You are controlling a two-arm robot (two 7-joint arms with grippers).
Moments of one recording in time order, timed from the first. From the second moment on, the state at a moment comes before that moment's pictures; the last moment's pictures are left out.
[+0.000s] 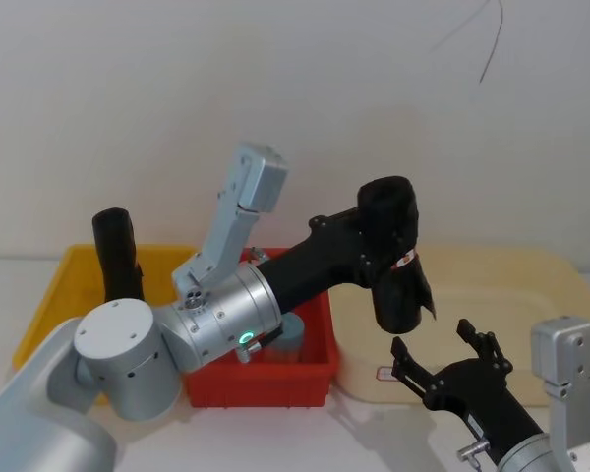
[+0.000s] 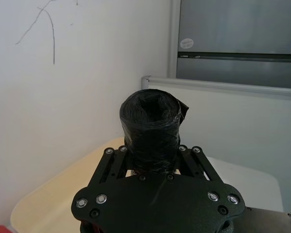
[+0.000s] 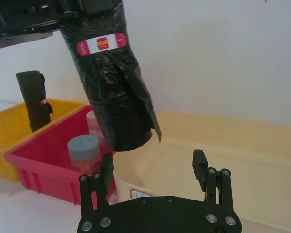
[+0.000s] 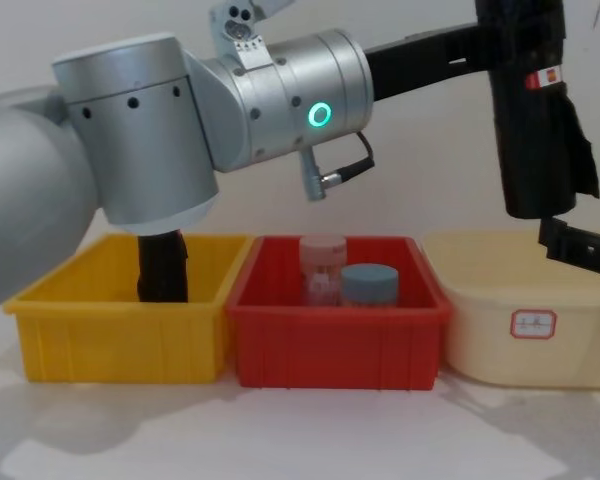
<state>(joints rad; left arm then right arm) -0.67 0.06 0.55 -1.26 -0.52 0.02 -0.63 -0.01 0.34 -0.23 -1.77 0.29 0.03 0.07</state>
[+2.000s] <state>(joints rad) -0.70 0.04 0.57 -1.19 -0.55 -0.03 -0.65 0.16 0.35 -0.27 -1.71 0.19 0.10 0.17</state>
